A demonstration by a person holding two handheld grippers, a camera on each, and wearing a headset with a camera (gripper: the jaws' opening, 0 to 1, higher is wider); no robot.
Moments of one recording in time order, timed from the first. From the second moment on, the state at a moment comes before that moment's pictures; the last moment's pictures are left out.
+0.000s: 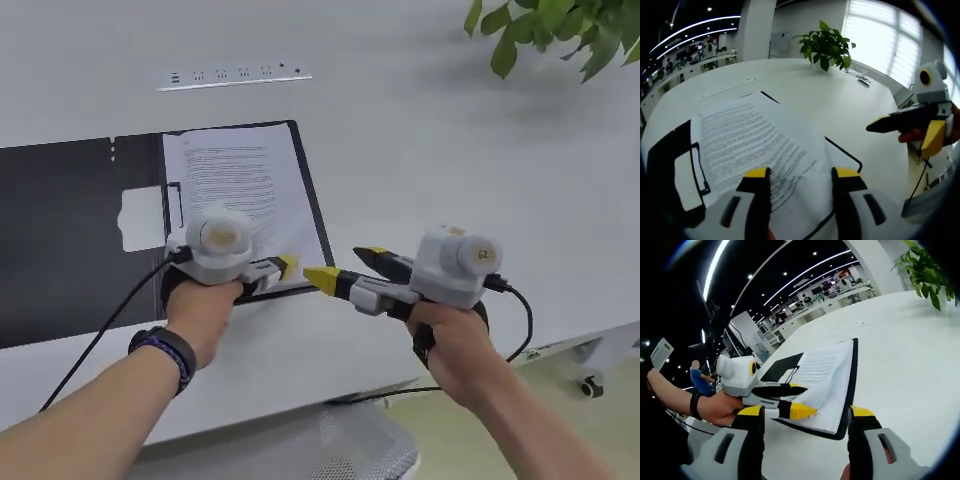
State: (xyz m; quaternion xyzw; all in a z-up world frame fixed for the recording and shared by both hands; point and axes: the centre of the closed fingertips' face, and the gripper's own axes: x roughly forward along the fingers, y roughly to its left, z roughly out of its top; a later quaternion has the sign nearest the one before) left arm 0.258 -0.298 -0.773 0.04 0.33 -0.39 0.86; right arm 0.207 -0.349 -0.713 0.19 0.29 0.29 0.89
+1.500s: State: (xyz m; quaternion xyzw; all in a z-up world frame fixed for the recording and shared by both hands) left arm 0.217 -0.264 -0.750 0.00 0.35 -0.41 0.84; right arm 0.240 -0.323 -0.740 0.25 0.30 0.30 0.87
